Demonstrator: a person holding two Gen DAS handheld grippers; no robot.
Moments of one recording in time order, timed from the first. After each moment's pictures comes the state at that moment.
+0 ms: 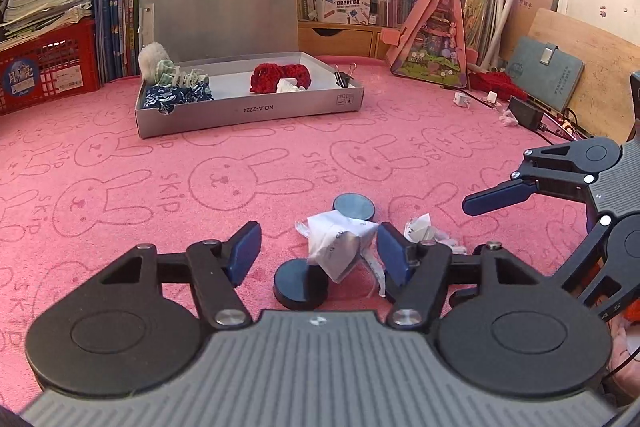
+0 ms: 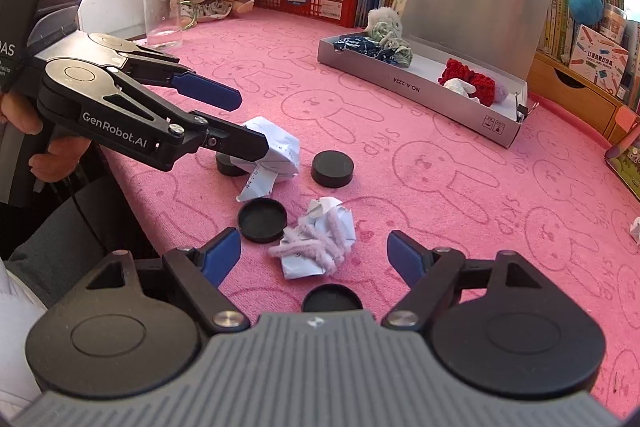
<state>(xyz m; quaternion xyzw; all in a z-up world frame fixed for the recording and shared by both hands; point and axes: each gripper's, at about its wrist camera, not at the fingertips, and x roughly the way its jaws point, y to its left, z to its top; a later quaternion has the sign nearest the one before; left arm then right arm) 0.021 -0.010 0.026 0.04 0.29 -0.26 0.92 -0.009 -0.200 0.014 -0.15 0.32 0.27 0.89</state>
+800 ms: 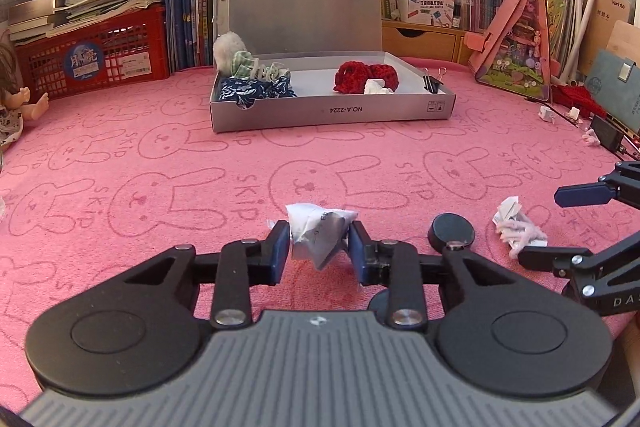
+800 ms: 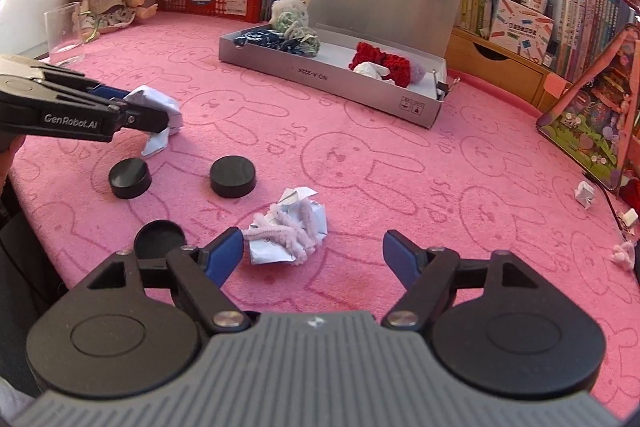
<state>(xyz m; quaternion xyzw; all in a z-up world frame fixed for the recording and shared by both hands) 0.056 0.005 0.021 0.04 0.29 -0.14 0.95 0.025 -0.213 0.008 -0.12 0.31 0.12 0.93</state>
